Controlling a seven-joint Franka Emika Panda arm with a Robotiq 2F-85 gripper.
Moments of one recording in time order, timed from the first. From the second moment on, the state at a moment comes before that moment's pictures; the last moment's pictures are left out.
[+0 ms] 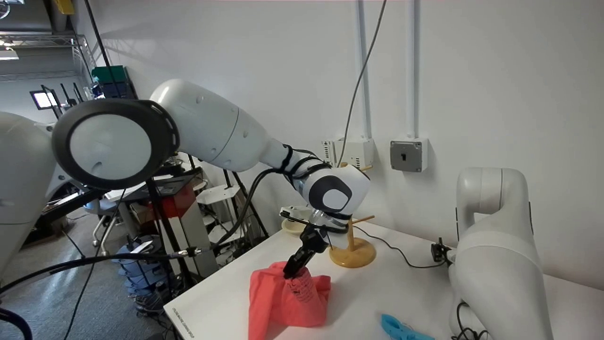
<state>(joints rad) 0.08 0.75 -0.06 -1.52 0.33 1.62 1.03</state>
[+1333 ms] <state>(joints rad) 0.15 0.77 -0.02 -1.73 0.20 2.46 0.85</state>
